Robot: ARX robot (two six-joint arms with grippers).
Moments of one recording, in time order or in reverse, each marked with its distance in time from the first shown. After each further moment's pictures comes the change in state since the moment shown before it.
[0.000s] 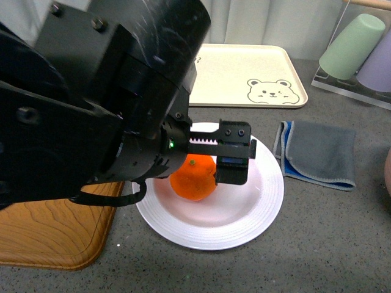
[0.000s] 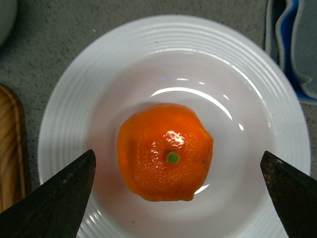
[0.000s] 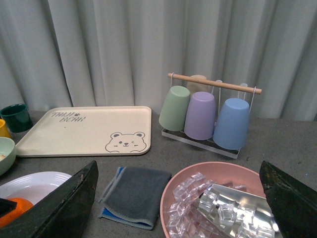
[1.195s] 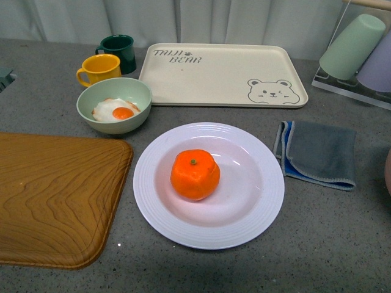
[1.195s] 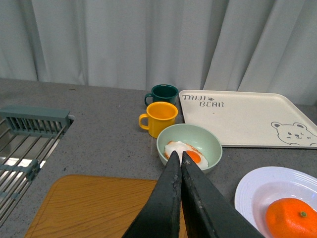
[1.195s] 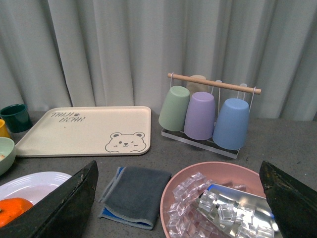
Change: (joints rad) left arm 0.482 -1.068 -0.808 0.486 0.043 0.355; right arm 0.000 0.000 0.000 0.000 0.000 0.000
